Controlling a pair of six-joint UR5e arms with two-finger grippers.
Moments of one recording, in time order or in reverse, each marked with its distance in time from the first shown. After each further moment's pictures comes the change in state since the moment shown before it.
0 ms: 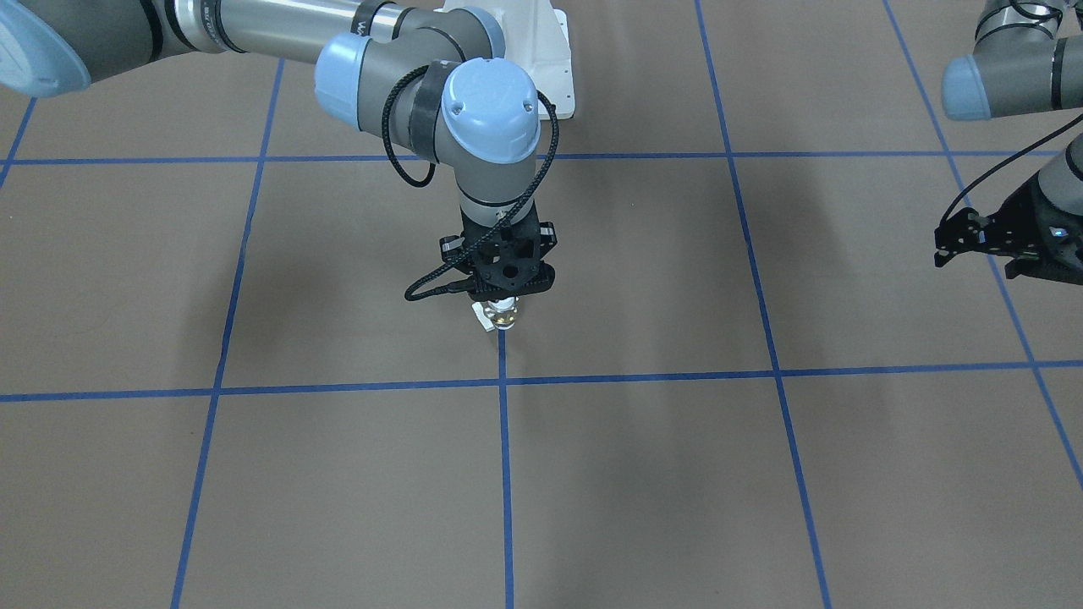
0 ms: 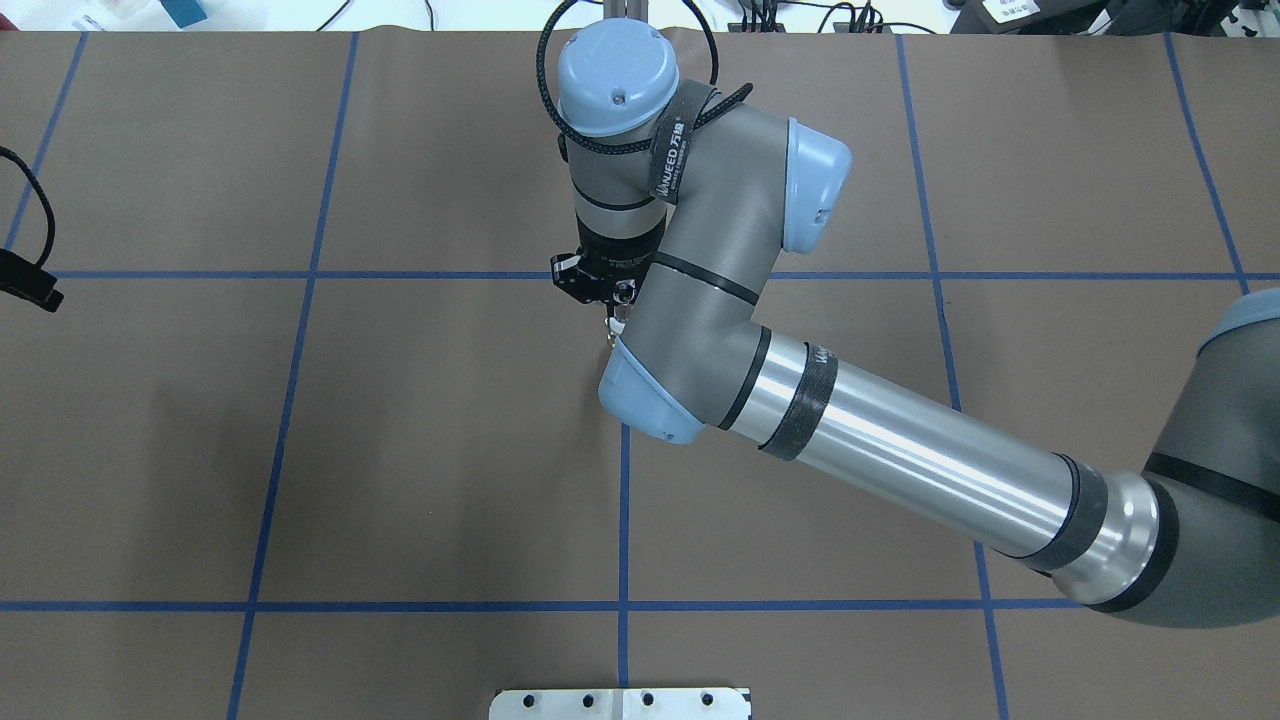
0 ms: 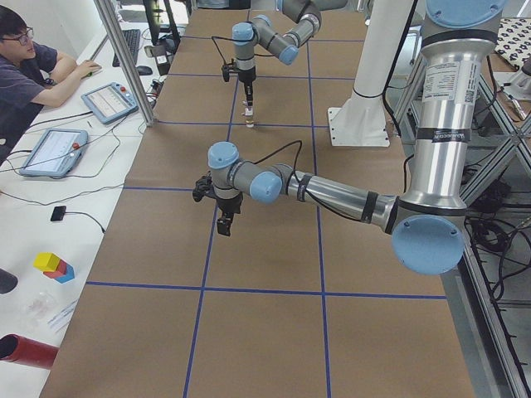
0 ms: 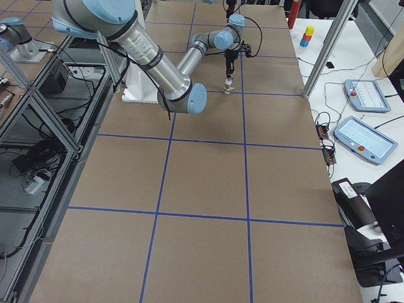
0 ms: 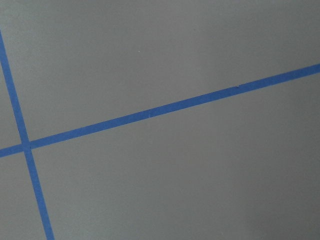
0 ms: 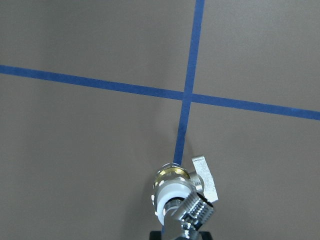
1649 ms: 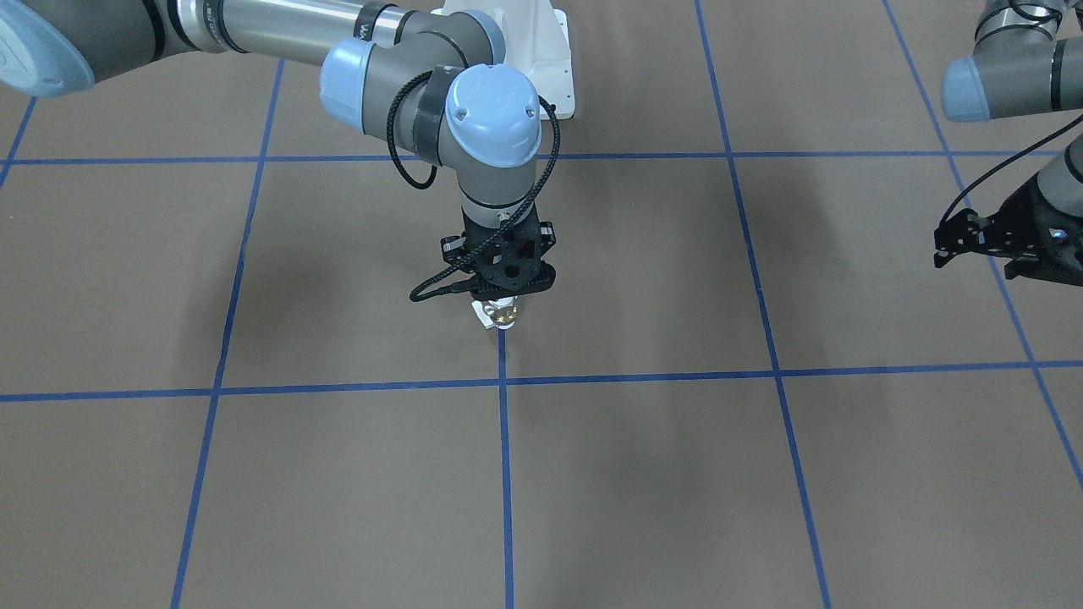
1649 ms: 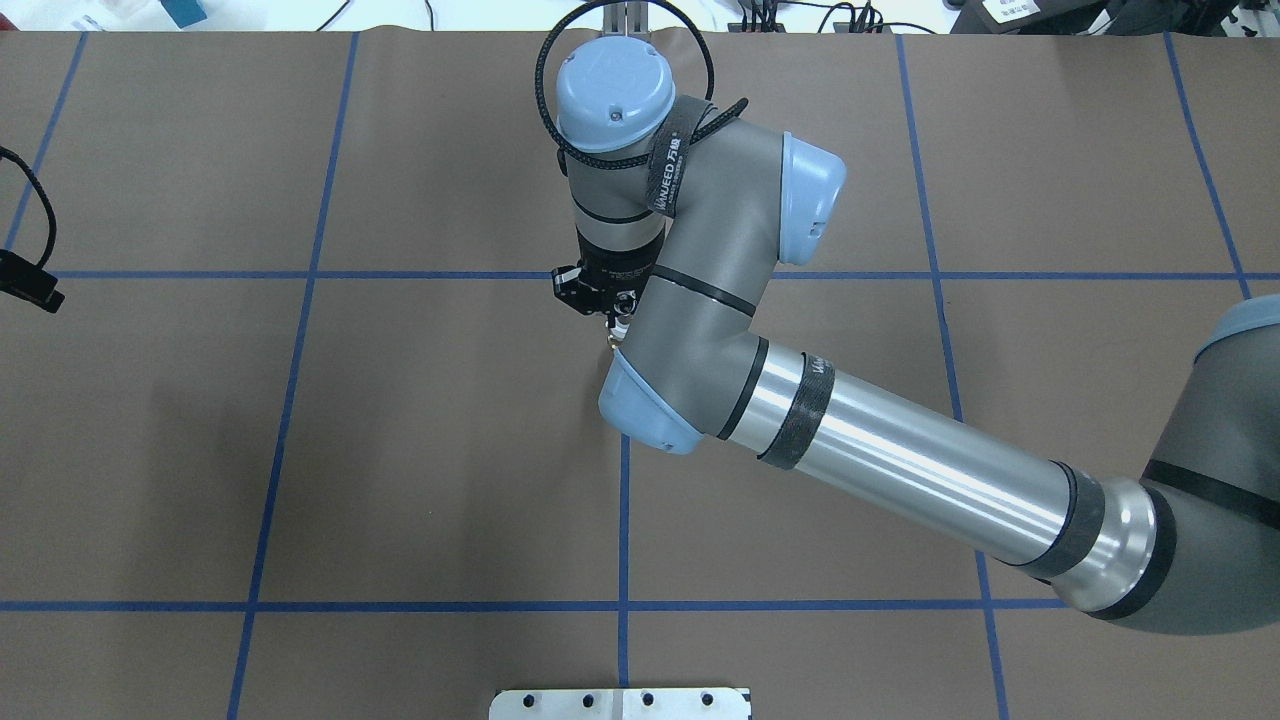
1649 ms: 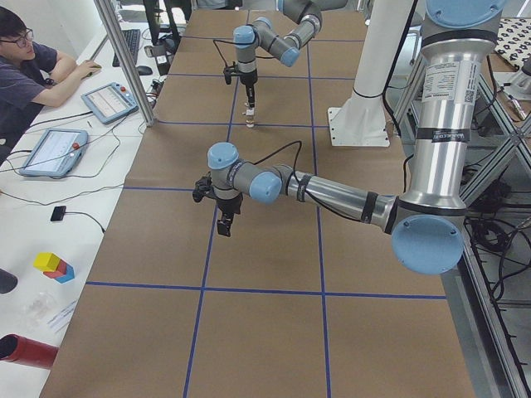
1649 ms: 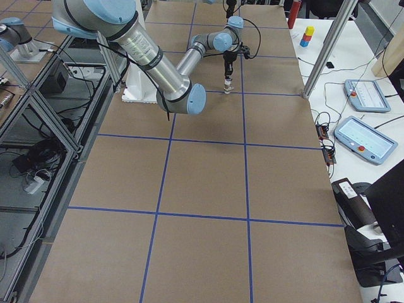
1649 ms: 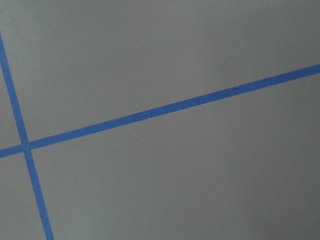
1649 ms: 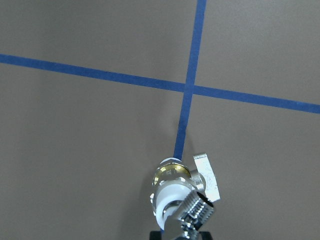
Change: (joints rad) left arm 0.001 -0.001 0.005 0.000 0.000 -0.002; right arm -0.012 -0.005 -0.007 0.003 -0.002 -0.009
